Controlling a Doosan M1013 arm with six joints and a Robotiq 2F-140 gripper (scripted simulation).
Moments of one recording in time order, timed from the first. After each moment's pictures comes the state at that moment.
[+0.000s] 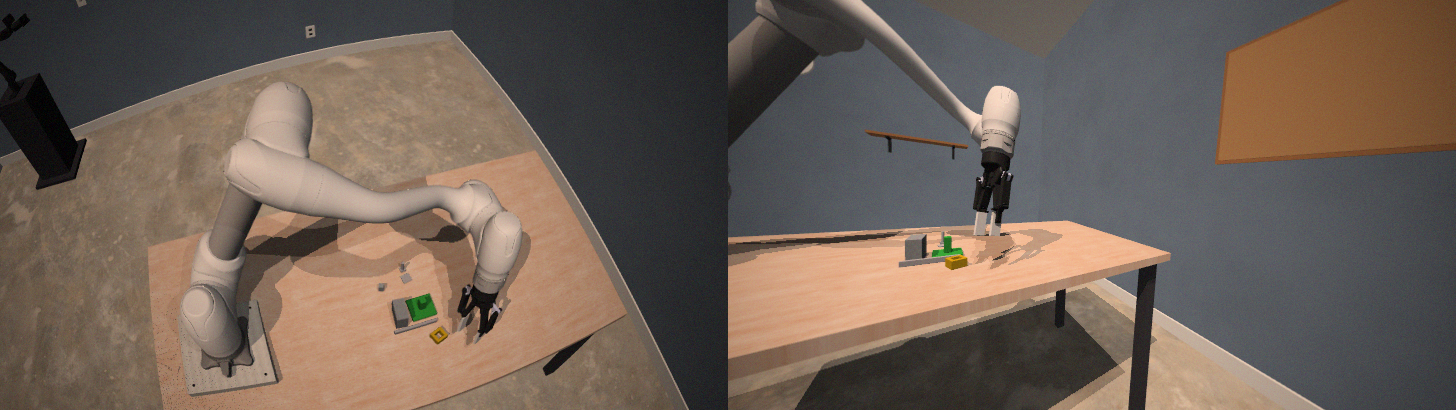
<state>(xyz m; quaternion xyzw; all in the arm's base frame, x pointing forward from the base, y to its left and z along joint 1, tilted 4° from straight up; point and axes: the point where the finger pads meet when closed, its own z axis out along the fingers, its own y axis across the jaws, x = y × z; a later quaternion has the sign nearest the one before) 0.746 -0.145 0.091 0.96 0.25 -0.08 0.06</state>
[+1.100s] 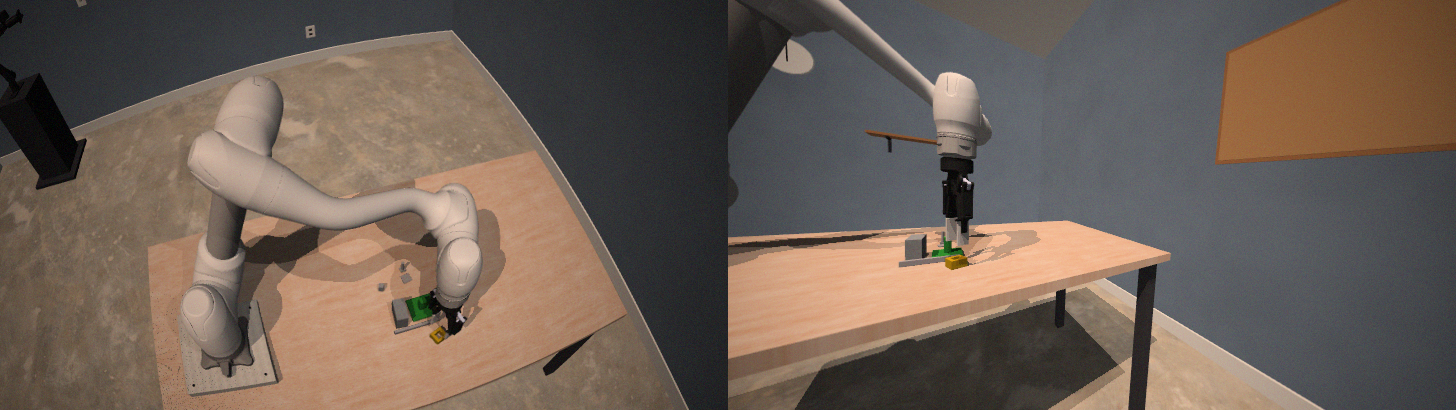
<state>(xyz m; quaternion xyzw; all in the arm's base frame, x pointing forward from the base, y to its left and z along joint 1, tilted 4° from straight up) 0.673 -0.095 0.068 0.98 0.21 0.01 -0.03</state>
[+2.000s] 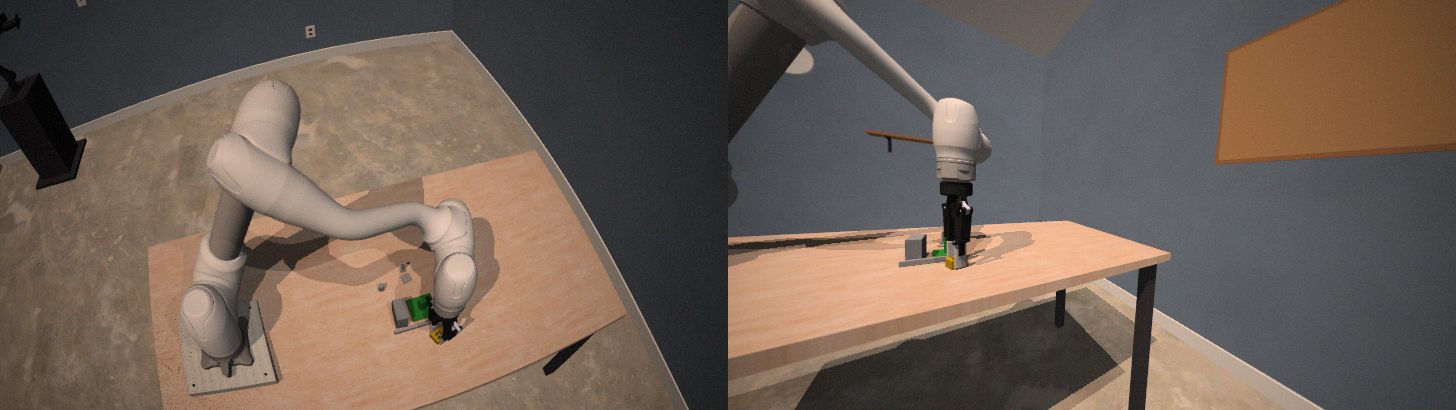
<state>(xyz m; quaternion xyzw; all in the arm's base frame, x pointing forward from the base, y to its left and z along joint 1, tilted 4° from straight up) 0.672 -0.092 0.005 0.98 0.21 0.01 -0.03</state>
